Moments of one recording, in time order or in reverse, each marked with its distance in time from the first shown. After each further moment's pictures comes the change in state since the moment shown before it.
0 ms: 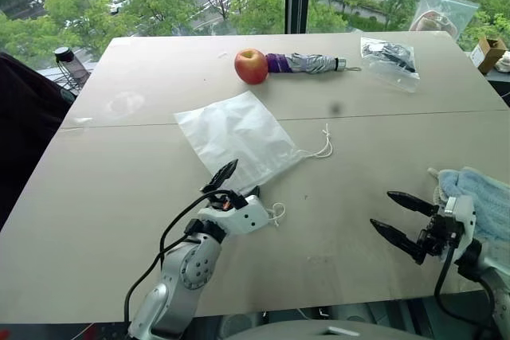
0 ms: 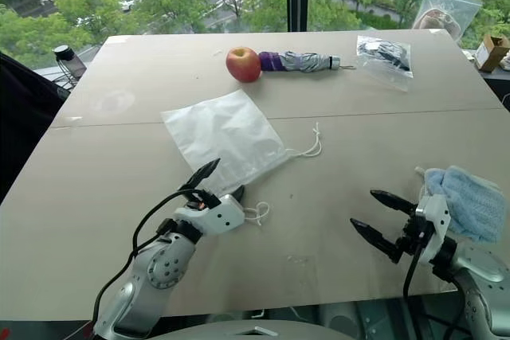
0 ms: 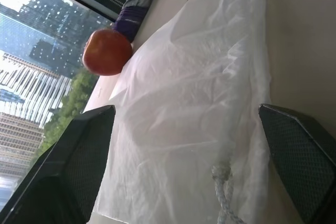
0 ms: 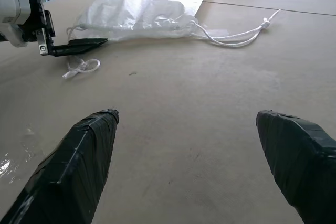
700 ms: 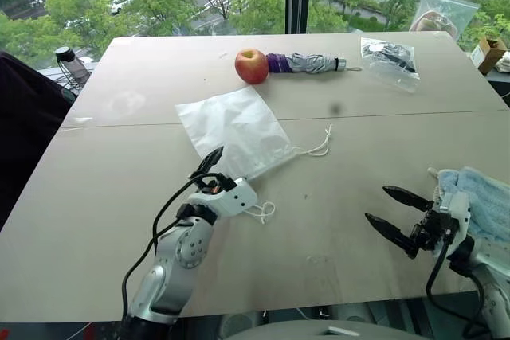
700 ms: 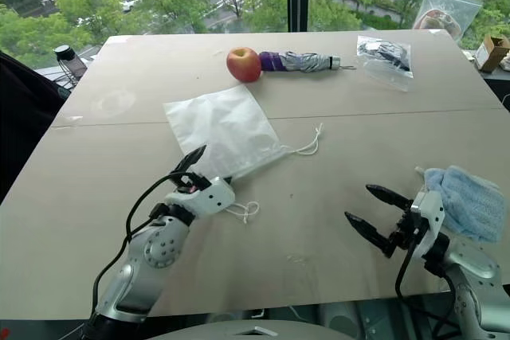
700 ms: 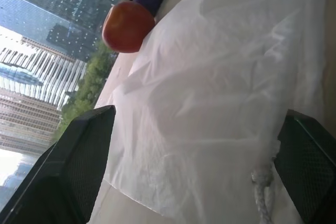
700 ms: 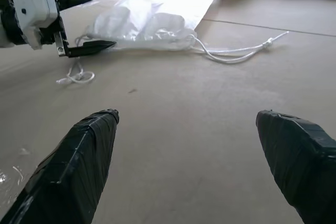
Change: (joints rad) left arm -0.132 -0.007 0.084 0.113 -0.036 0.015 -0.028; right arm -0.044 0.062 0.007 0.001 -0.019 -0.020 -0.004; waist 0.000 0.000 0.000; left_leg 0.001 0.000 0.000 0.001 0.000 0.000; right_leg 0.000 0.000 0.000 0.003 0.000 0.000
